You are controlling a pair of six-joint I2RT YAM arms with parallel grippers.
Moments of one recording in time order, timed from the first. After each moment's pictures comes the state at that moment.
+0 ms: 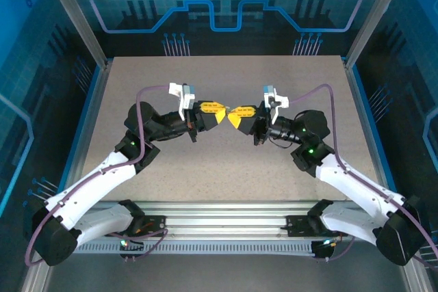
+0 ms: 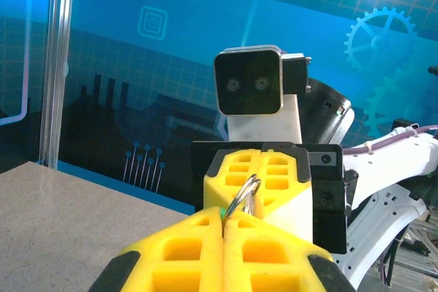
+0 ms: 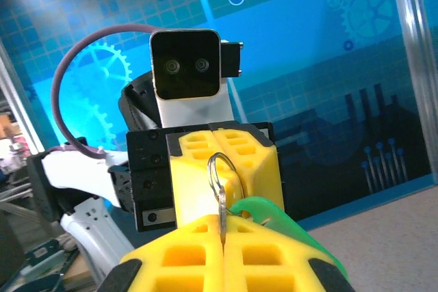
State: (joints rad) left arm -0.60 1.05 0.86 0.43 0.67 -0.41; right arm 0.63 1.03 0.75 0.63 -0.71 0.54
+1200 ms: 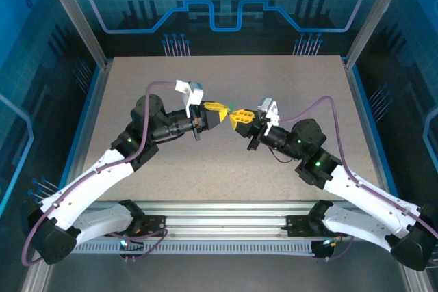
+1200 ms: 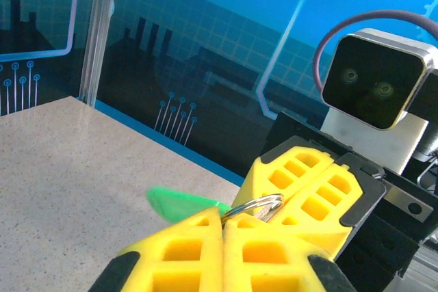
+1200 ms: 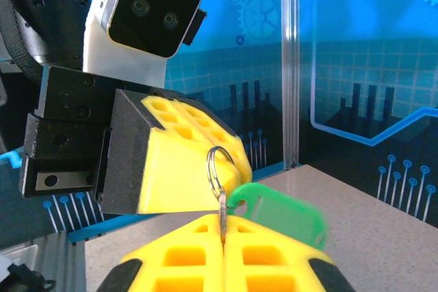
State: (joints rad) left arm -0.63 1.06 0.98 0.08 0.54 -0.36; right arm 0.80 0.91 0.75 0.30 -0.23 0.10
